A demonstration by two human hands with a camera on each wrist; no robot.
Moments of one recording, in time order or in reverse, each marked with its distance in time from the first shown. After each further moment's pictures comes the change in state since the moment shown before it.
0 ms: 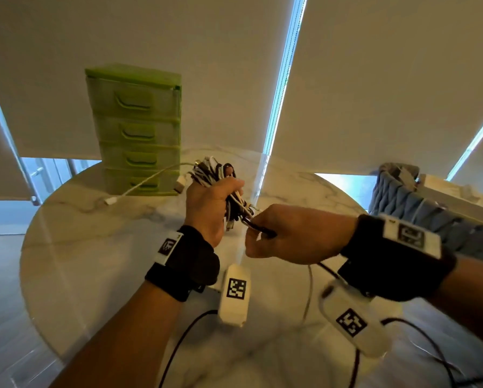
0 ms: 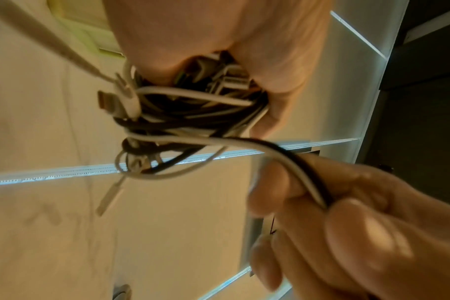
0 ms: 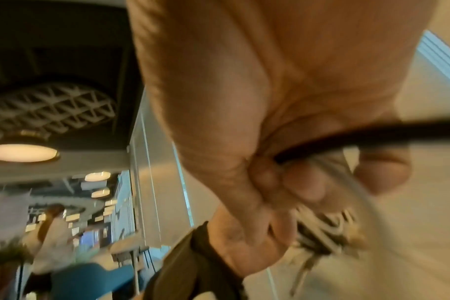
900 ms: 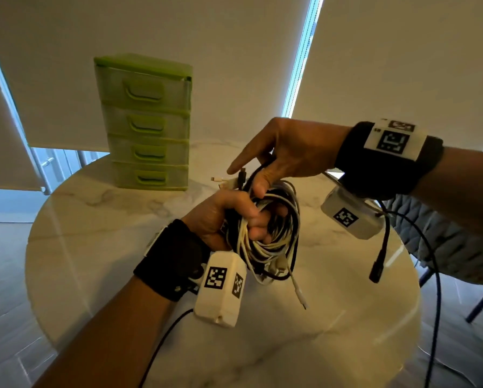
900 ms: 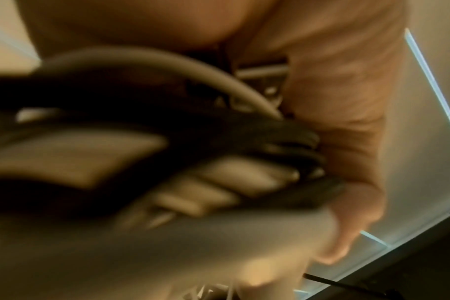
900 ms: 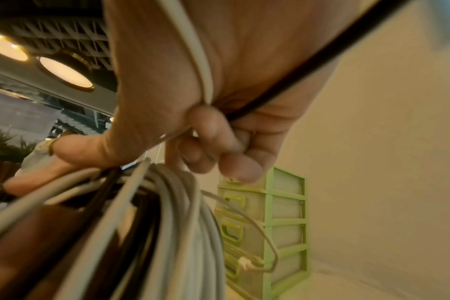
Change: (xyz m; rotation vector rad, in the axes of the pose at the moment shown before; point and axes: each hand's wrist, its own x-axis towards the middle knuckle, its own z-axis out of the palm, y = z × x) left_hand 0.000 0.015 -0.024 -0.190 -0.979 -0.560; right_hand 0.055 -0.006 -0.084 -0.108 0.073 -0.407
